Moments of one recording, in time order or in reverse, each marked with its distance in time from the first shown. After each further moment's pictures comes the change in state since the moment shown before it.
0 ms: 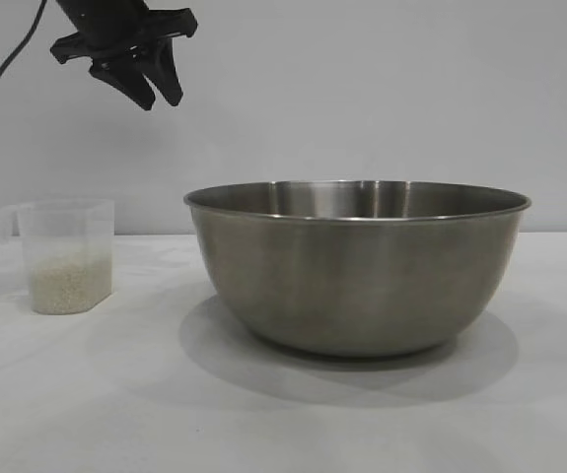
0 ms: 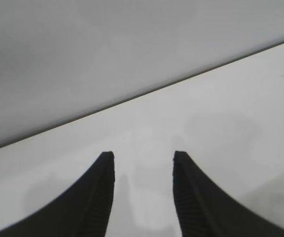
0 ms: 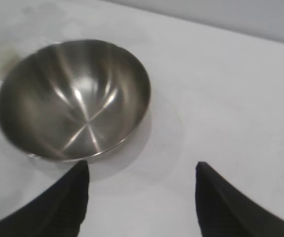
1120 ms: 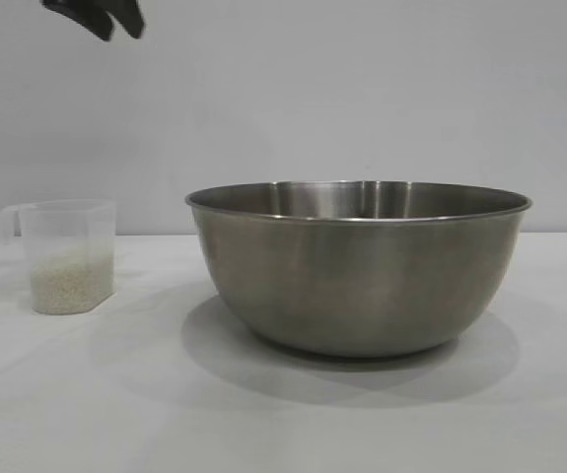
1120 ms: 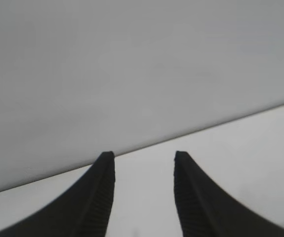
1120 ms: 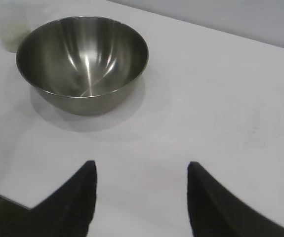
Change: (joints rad) left arm -0.020 -0.395 0.586 0.032 -0.569 0.011; right arm 0.000 -0.453 0.032 -0.104 0.354 0.065
